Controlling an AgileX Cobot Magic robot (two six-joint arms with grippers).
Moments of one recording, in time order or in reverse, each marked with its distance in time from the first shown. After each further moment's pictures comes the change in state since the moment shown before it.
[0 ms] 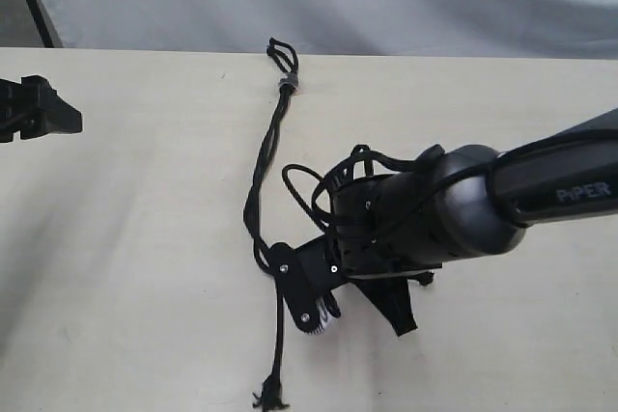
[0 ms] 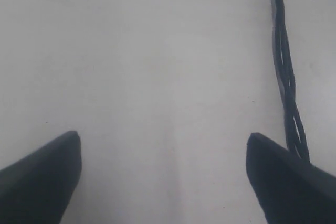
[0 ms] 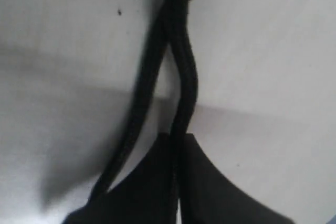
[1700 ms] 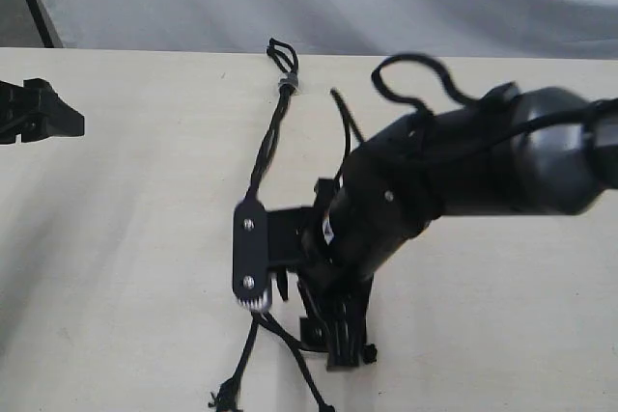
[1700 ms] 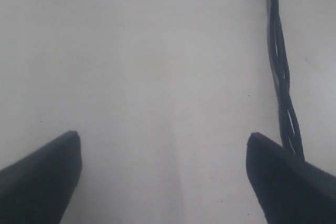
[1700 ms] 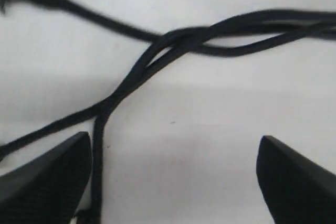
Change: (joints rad) left arm 0.000 0.000 0.000 -0.002 0.020 0.024; right arm -0.017 -0.179 -0.049 1.027 0.011 -0.568
